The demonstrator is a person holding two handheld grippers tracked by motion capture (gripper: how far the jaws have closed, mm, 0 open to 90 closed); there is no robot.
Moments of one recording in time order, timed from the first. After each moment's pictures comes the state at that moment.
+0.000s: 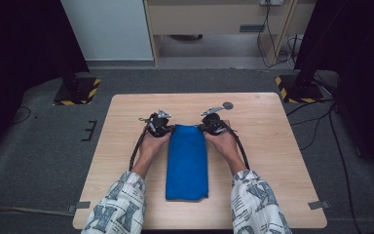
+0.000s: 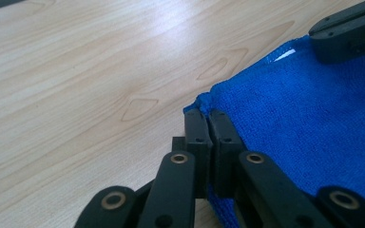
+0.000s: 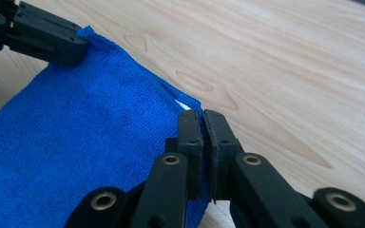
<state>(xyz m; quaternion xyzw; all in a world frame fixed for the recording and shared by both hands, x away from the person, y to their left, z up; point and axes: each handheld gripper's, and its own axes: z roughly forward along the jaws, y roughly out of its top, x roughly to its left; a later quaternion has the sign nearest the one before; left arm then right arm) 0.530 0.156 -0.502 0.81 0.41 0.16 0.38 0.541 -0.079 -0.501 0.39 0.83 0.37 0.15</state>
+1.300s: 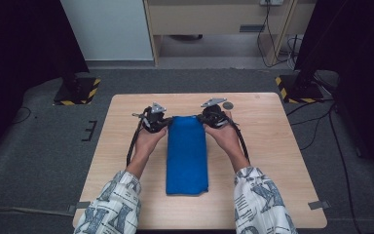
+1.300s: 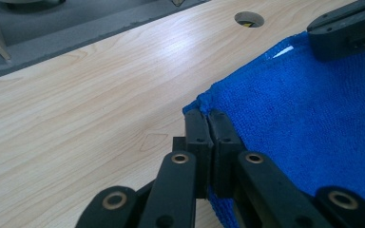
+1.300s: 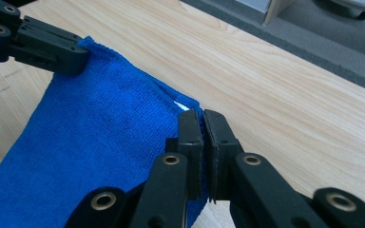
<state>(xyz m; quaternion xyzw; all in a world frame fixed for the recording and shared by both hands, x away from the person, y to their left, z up) 0.517 0.165 -0.461 0.79 0.40 0.19 0.41 0.534 -0.077 -0.452 0.37 0.82 0.40 0.18</state>
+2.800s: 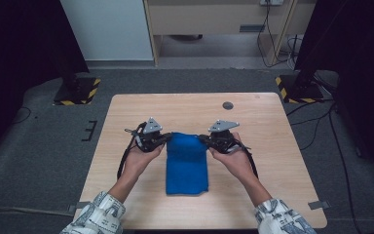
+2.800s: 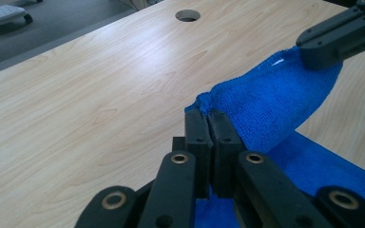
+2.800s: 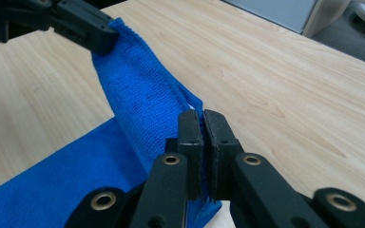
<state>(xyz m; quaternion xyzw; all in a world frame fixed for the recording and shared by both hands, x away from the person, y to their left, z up) 0.437 0.173 -0.445 0.82 0.34 0.18 0.43 0.442 -0.099 -0.452 0.31 0.82 0.45 0.16</state>
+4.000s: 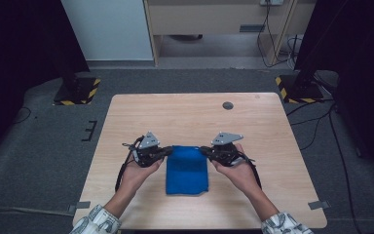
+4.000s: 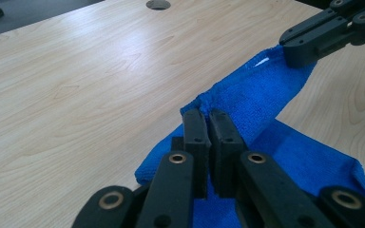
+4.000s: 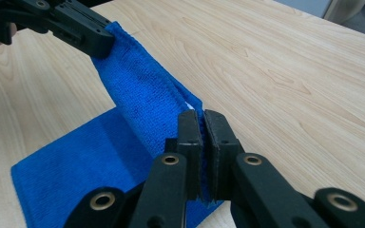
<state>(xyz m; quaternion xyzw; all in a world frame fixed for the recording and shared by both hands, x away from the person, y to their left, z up) 0.398 0.177 -0.461 0.81 0.33 0.15 0.46 0.408 -0.107 -0.463 0.30 0.83 0.46 0.14</state>
